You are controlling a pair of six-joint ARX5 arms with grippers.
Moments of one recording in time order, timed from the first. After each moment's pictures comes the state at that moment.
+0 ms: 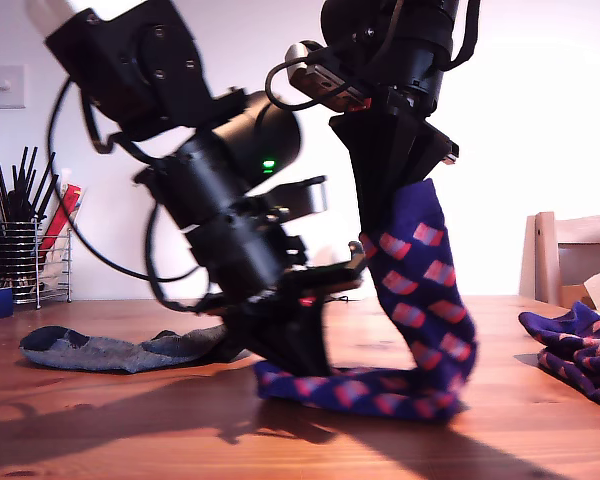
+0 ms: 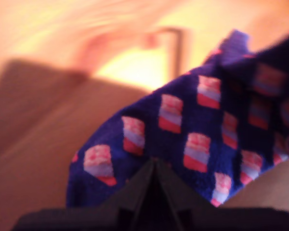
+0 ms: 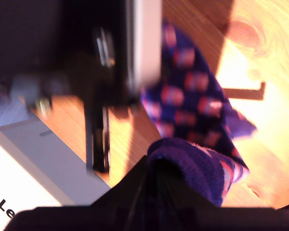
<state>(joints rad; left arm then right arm) -0.76 1.92 1.11 -0.20 0.19 -0.11 0.59 1.89 1.70 -1.28 -0.23 -0.17</state>
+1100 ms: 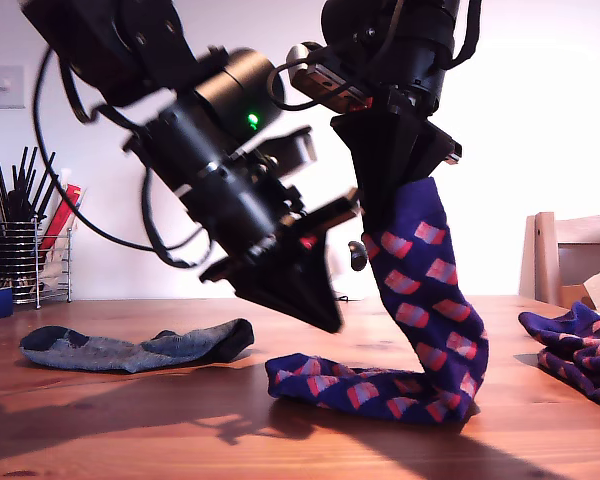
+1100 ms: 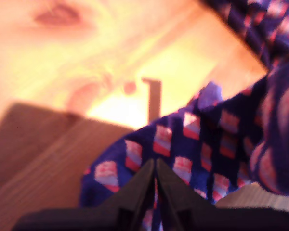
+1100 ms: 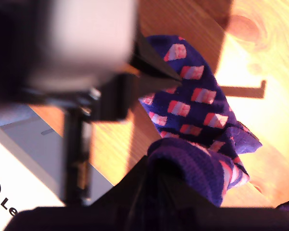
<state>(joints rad) -0.69 1.83 1.11 -0.22 0.29 -0.13 0.59 1.89 1.70 -1.30 -0.23 -0.16</state>
